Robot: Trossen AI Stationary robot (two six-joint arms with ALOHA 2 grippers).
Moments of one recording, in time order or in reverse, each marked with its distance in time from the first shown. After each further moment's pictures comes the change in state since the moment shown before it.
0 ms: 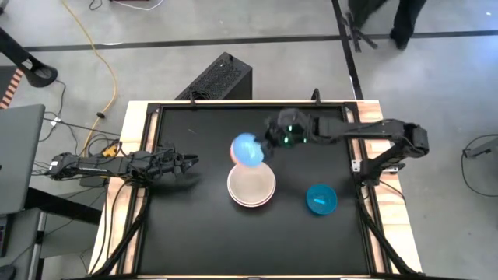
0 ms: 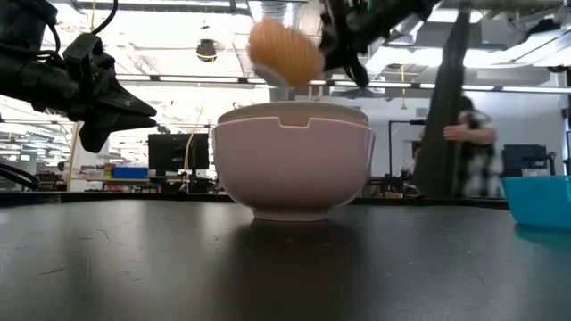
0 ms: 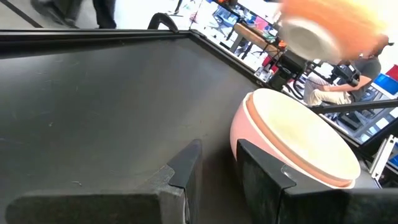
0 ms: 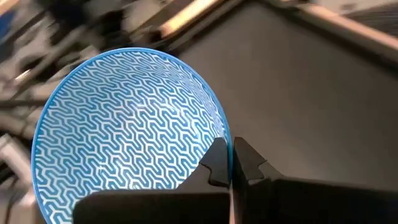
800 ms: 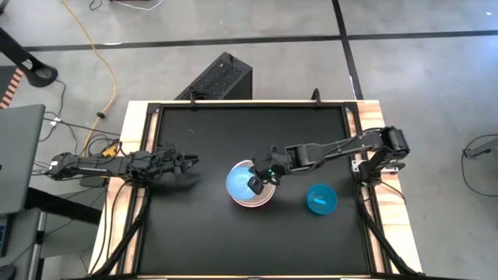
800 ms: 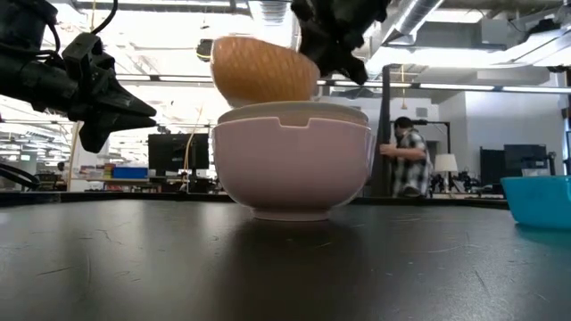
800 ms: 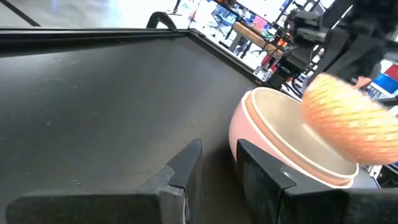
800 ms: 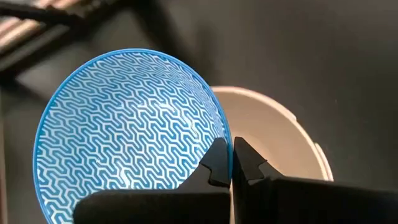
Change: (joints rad) left arm 0.000 0.000 0.000 0.000 0.006 0.000; right arm 0.304 0.216 0.173 -0.225 0.268 0.106
